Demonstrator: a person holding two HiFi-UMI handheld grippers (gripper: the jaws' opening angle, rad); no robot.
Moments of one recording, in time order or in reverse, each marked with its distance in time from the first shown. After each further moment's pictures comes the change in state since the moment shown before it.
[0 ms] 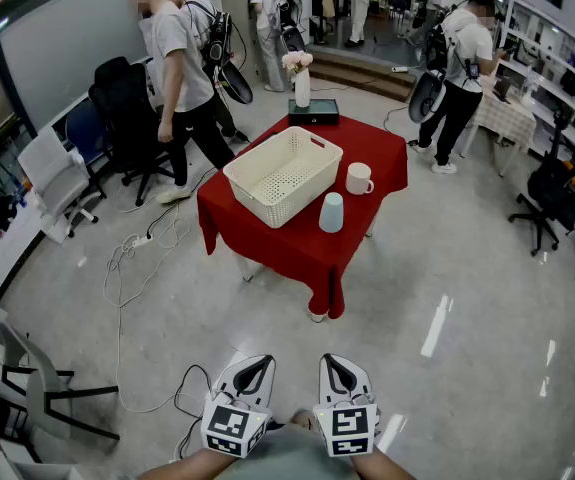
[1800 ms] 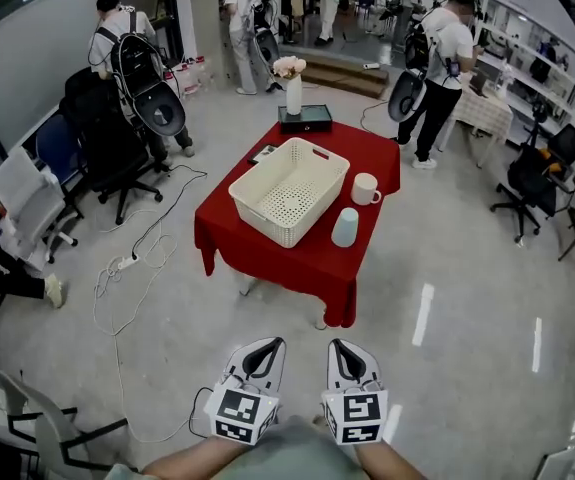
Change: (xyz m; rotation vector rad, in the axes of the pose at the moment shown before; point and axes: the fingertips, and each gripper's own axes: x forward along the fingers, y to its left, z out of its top) left arm 0.036 0.124 0.058 0.039 -0.032 -0.145; right arm 0.097 0.037 0.072 0.044 -0.014 -0.172
